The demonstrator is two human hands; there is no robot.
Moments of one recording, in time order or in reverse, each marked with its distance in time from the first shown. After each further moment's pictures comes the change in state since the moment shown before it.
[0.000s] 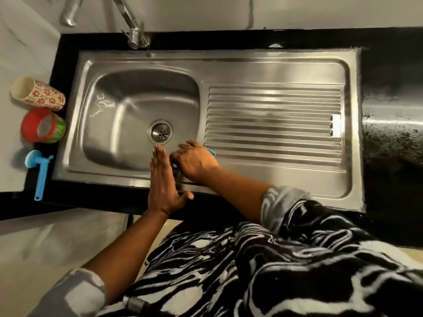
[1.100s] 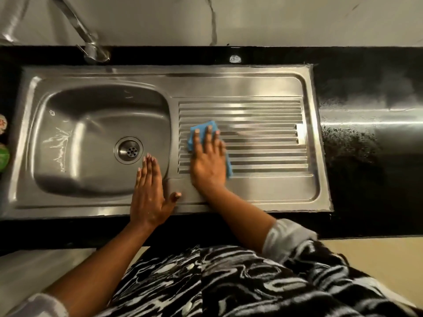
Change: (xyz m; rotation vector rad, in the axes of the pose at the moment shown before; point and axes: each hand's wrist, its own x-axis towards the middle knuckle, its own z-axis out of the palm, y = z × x) left_hand 0.041 -0.002 0.015 0.147 -0.125 0.012; right_hand -0.044 0.055 0.003 0.124 0.408 0.731
